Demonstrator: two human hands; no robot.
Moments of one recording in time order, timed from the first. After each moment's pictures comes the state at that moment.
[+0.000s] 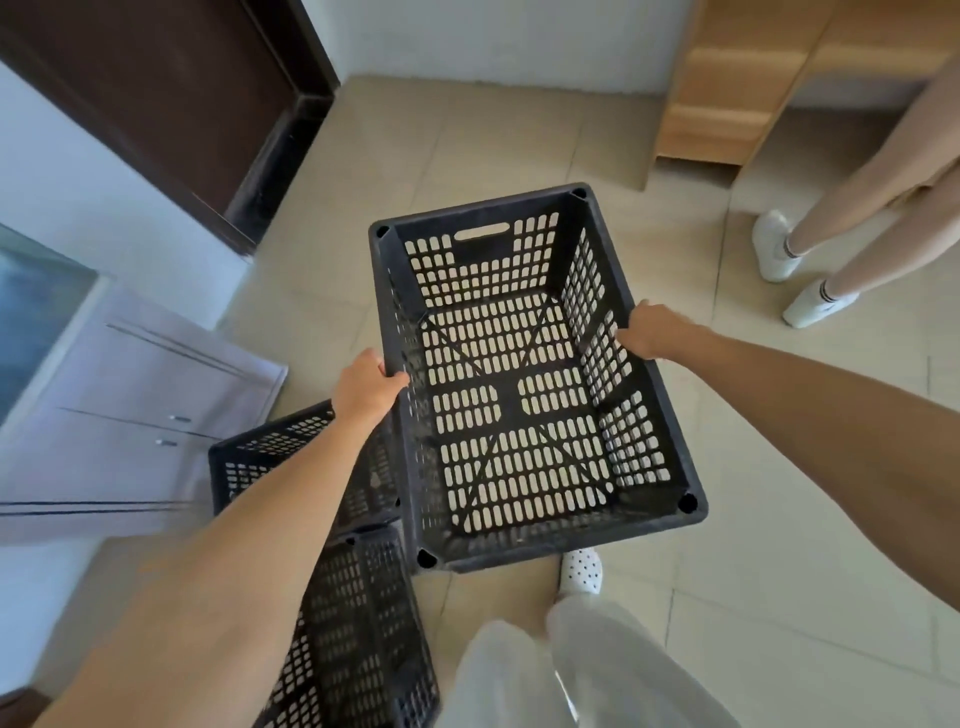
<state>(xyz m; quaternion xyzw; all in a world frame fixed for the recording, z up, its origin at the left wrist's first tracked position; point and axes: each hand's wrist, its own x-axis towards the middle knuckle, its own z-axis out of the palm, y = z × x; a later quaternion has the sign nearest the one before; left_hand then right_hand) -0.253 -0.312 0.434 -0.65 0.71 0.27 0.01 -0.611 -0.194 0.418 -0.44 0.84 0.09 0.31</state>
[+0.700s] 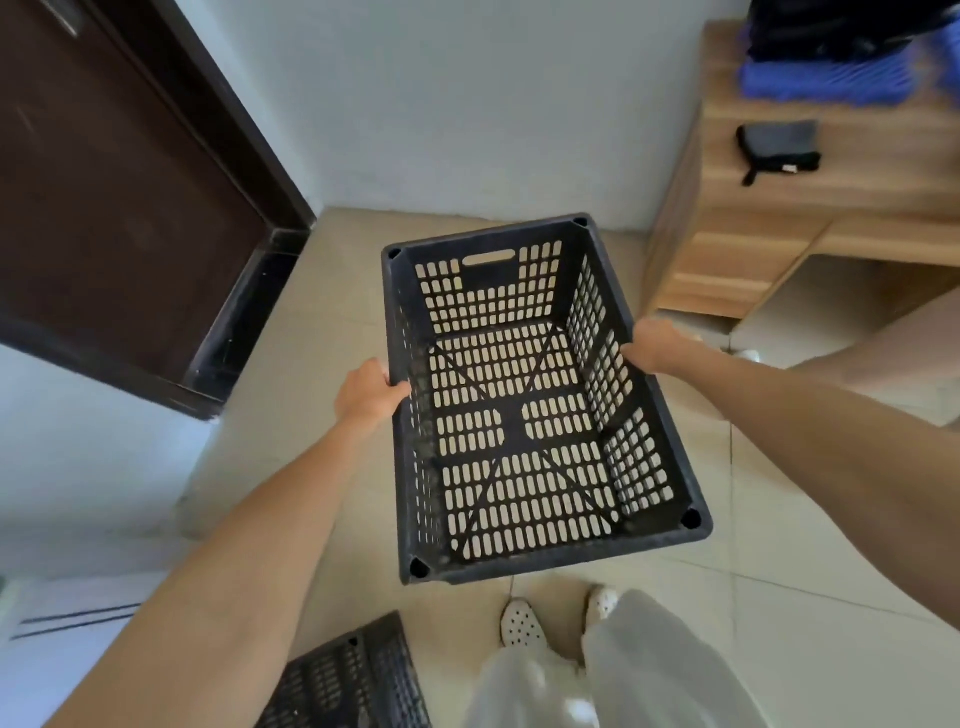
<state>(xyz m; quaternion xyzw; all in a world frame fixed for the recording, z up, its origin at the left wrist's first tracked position) -0.504 -0.756 0.469 -0.61 0.75 0.24 0.04 -0.851 -0.595 0.463 -0.41 0.87 0.04 0.26</state>
